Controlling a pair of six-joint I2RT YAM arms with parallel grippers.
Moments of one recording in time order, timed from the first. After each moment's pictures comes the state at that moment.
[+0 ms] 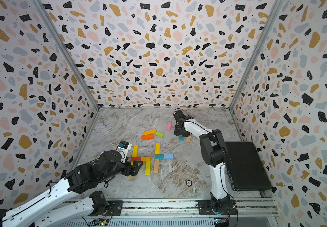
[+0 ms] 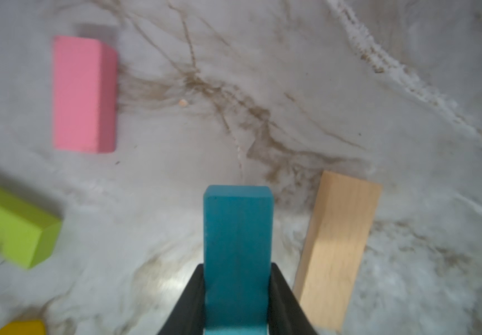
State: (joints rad) left arm -0.91 0.75 0.81 -0.77 -0.17 -0.54; right arm 0.47 2.04 1.61 -0.76 0.11 0.47
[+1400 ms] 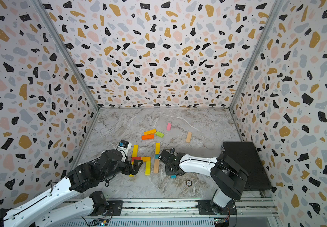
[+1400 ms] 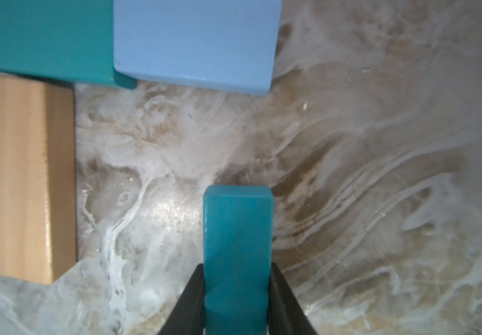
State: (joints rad) left arm -0.90 0.76 0.81 -0.77 -0.18 -0.54; right arm 0.99 1.61 0.89 -0.60 0.14 0.83
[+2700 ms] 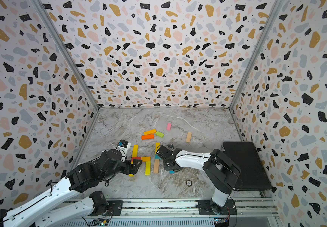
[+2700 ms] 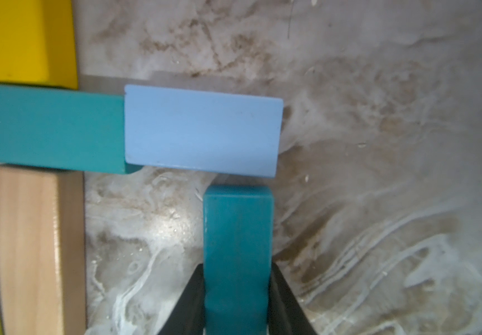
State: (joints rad) left arm -0.89 0.76 0.81 -0.78 -0.19 -0.54; right arm 0.94 1.70 0.98 -0.59 0.17 0.82
